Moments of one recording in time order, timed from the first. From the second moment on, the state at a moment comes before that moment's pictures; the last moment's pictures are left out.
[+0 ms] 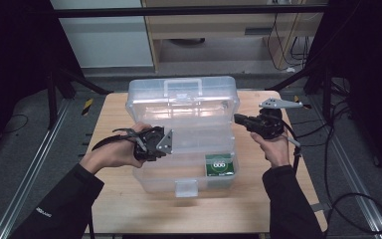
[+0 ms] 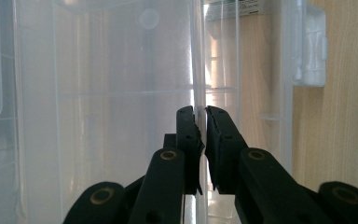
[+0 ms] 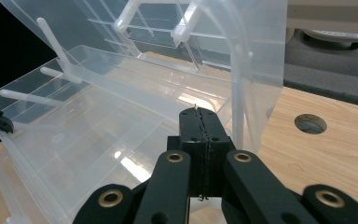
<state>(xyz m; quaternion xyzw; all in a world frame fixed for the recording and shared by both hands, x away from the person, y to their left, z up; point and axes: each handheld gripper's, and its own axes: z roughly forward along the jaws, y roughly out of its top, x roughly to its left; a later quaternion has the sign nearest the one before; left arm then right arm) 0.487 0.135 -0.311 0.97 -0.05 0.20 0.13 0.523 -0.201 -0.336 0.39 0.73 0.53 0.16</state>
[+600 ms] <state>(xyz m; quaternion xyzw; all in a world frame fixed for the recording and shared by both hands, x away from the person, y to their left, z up) 0.485 0.137 -0.318 0.96 -0.07 0.20 0.16 0.518 -0.199 -0.342 0.38 0.74 0.53 0.15</state>
